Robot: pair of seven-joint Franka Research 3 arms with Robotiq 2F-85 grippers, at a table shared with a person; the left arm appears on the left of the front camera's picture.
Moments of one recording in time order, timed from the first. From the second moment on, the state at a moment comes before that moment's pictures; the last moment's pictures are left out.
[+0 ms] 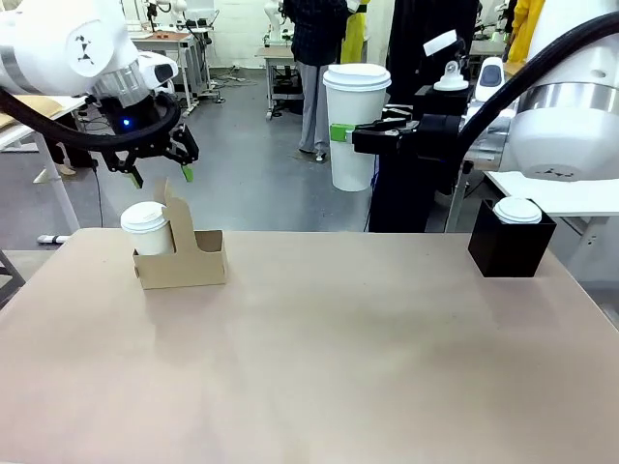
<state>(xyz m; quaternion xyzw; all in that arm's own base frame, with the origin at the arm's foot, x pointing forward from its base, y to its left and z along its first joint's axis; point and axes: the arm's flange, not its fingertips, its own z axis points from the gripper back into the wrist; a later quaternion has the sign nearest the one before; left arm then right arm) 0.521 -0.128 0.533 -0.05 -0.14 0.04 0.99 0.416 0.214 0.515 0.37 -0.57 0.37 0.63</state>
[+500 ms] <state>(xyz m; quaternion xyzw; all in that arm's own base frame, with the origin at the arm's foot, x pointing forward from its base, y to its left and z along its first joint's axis) 0.519 -0.127 0.542 -0.05 -0.15 0.04 0.99 0.416 0.214 0.515 0.37 -0.57 0.37 0.63</state>
